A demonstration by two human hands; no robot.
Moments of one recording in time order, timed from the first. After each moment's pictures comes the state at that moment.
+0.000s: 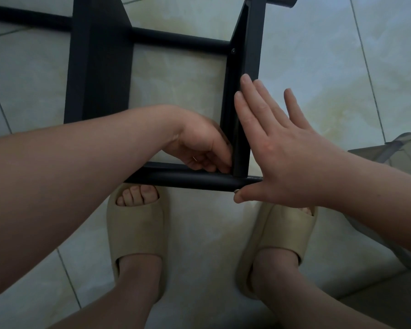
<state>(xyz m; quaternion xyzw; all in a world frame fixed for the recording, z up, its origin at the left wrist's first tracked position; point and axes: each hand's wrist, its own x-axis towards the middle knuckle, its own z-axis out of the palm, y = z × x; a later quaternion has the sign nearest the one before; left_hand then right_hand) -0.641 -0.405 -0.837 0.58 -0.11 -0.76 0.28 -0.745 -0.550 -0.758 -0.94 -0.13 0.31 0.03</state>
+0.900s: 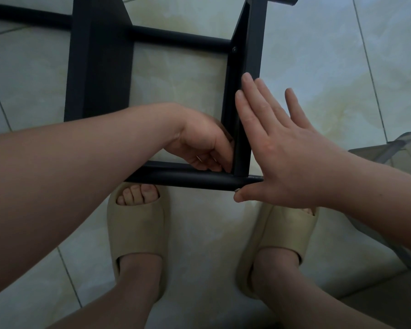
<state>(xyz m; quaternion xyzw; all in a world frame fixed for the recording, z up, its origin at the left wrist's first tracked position) -0.640 -0.408 -0.837 0.57 -0.11 -0.76 0.30 -0.746 -0.550 -0.759 -0.94 -0.13 0.30 0.04</state>
